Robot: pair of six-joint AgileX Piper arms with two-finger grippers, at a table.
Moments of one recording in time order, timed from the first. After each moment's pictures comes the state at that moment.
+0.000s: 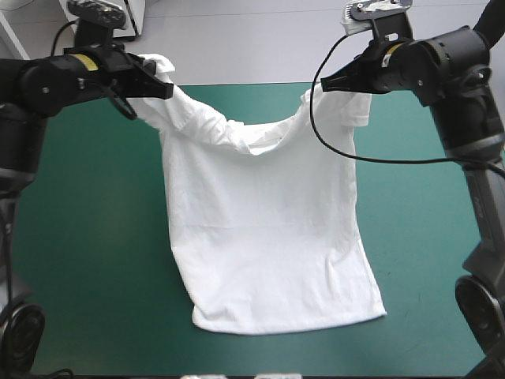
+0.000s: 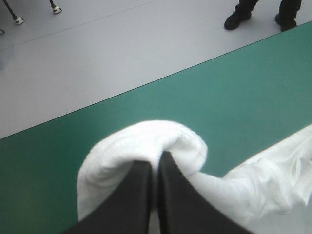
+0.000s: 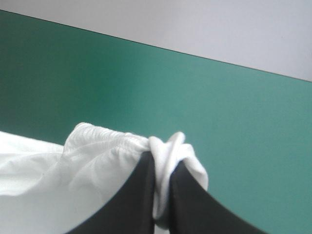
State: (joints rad) left arm -0.22 1.58 -2.03 -0.14 1.04 0.24; right arm 0.34 1.72 -2.22 -0.10 1.22 0.05
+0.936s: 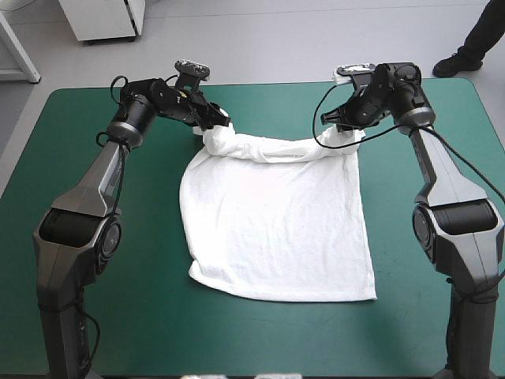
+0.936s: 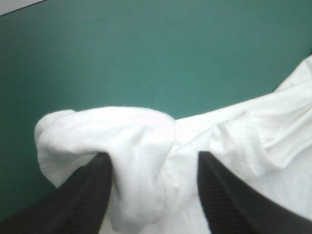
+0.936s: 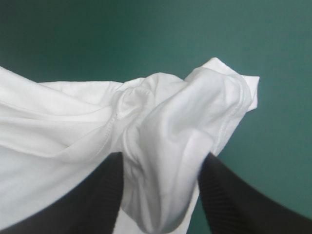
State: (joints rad) left arm -0.22 2.13 -2.08 -0.34 0.88 0.38; right arm 0.15 2.18 -2.22 0.13 1.16 -0.10
